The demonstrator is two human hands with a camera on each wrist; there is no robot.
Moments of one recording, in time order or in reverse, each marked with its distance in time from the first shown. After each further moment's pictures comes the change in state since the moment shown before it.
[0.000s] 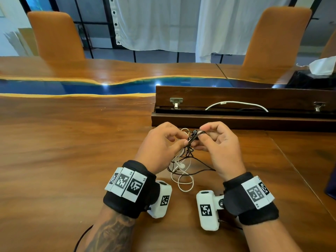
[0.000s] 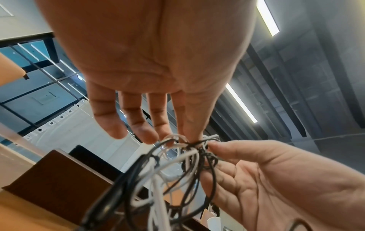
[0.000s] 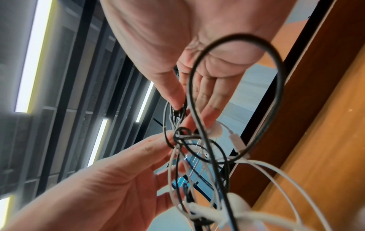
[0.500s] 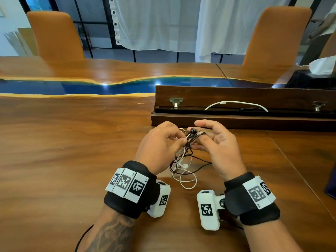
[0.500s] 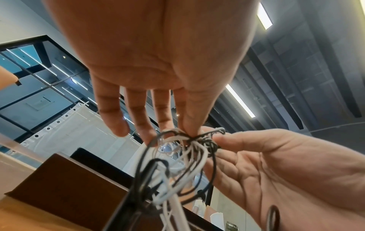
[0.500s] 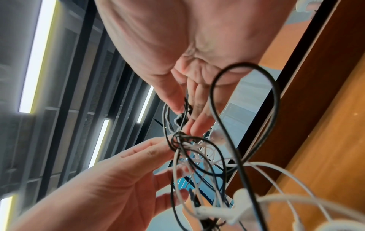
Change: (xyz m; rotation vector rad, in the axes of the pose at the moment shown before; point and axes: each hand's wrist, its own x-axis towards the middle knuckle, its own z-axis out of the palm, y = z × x) left_hand 0.000 -0.001 0.002 0.077 0.038 0.065; right_hand 0.000 -0.003 -0.001 0.030 -0.091 0.018
